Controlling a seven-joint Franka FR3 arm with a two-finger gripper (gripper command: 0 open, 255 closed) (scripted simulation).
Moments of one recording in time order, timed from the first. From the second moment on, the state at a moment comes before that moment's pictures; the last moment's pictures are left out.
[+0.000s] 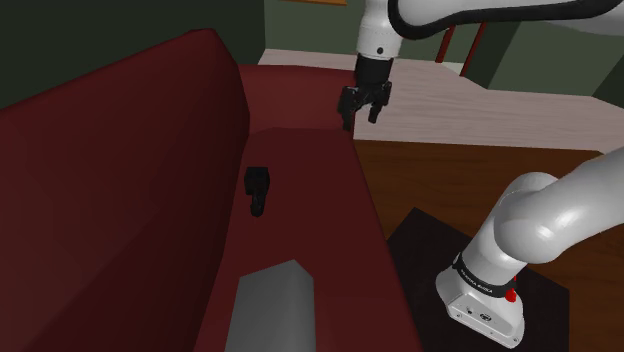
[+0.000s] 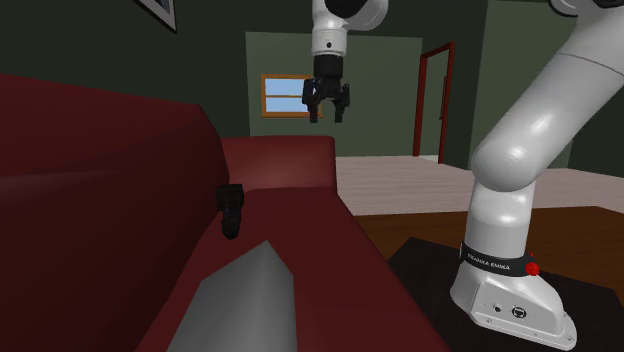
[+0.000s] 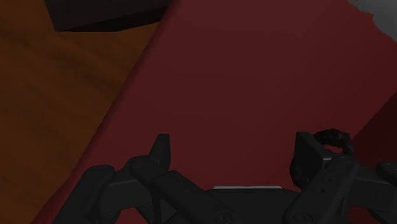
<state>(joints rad) -0.01 -0.52 0.16 -2.24 0.08 1.75 0.30</state>
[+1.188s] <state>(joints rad) 0.02 0.16 0.34 -1.82 -0.05 1.95 0.83</state>
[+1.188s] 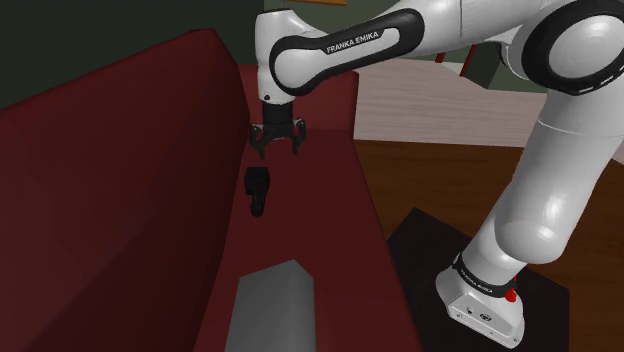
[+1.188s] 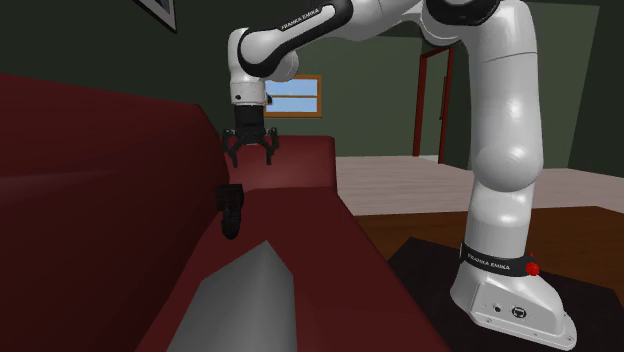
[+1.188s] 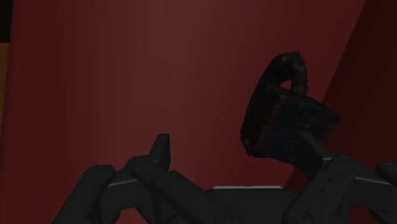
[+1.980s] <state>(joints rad) 0.09 0.46 0.32 -1.60 -0.13 1.98 0.98</state>
